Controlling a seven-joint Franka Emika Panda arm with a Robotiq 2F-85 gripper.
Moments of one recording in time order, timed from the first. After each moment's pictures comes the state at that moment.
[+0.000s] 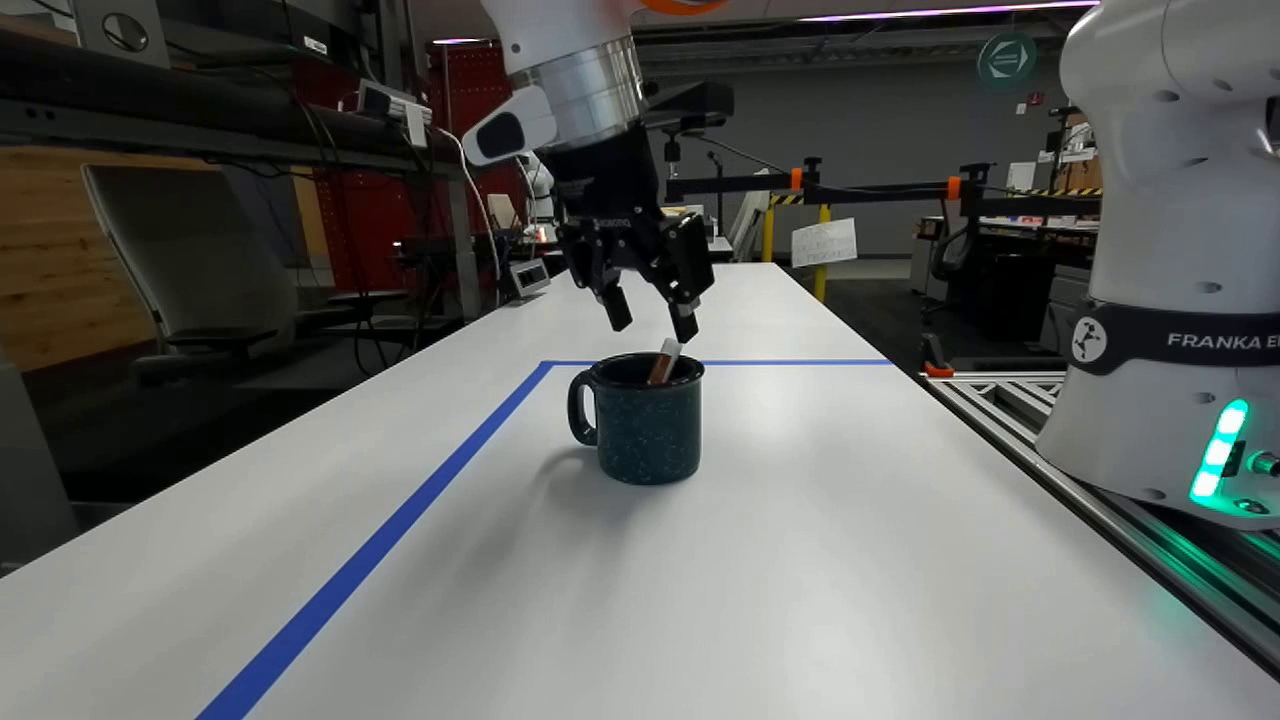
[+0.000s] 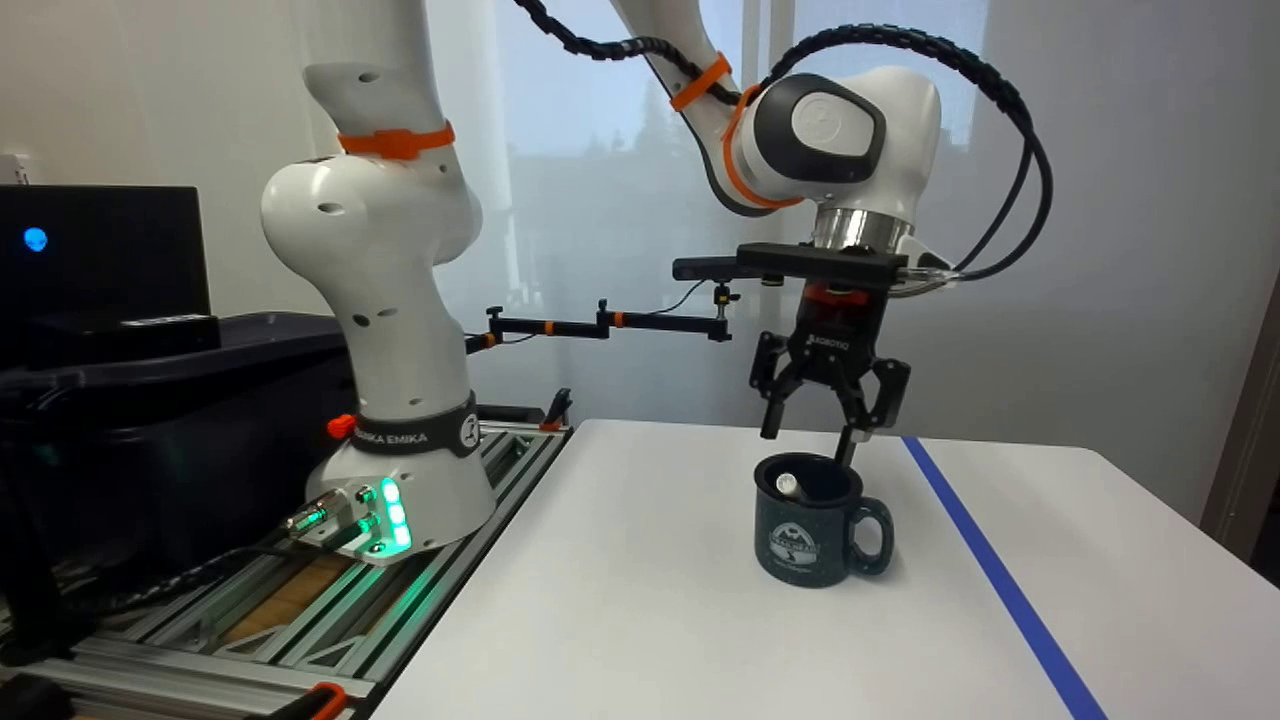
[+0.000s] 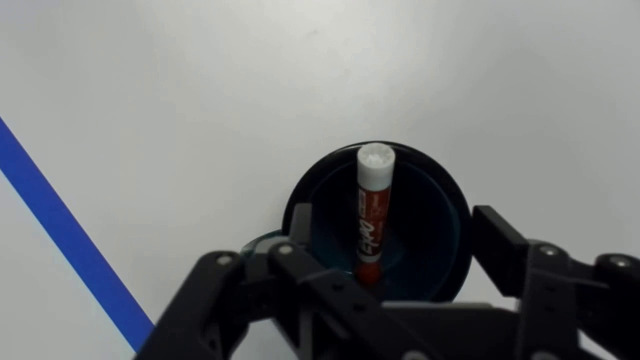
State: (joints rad) arm 0.07 -0.02 0.03 -2.48 -0.33 2.21 -0.62
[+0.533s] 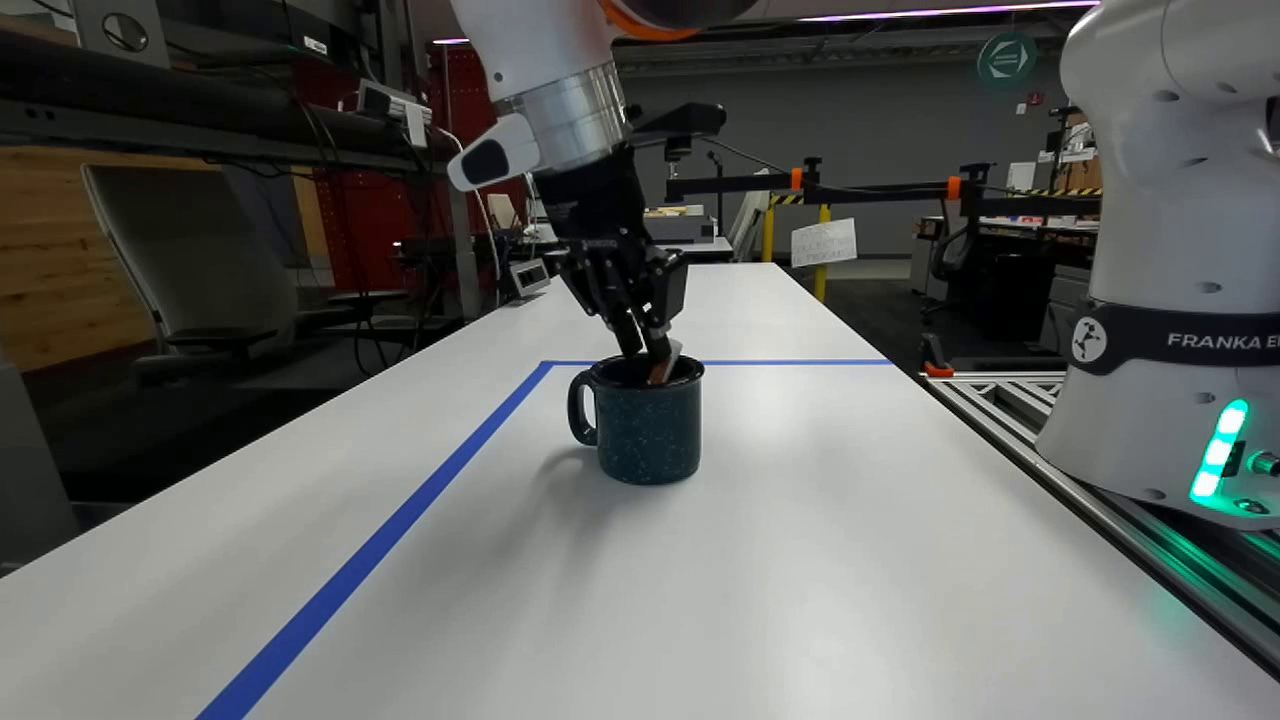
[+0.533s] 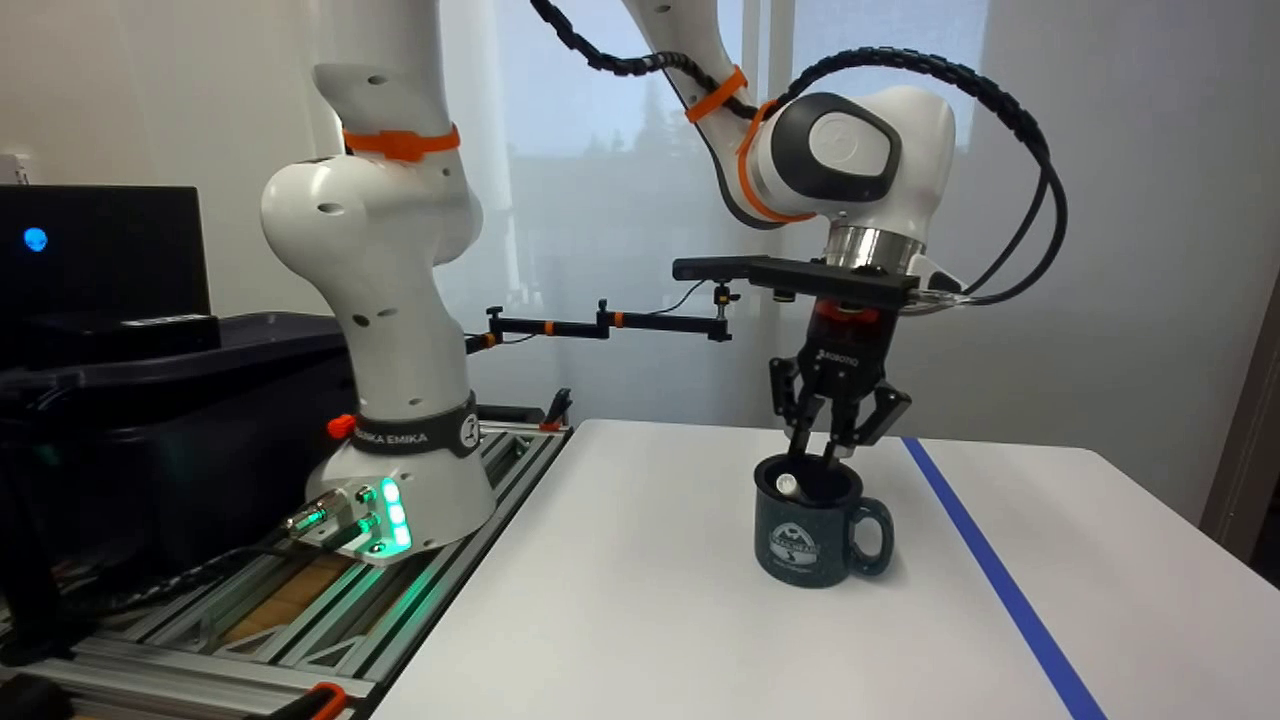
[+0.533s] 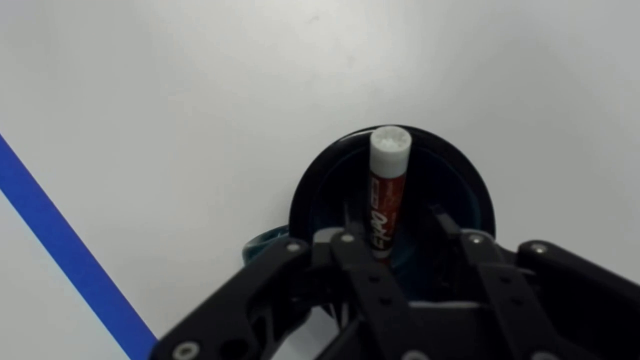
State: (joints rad) arm 0.07 0.05 0.03 -2.44 -0.33 2.22 -0.61
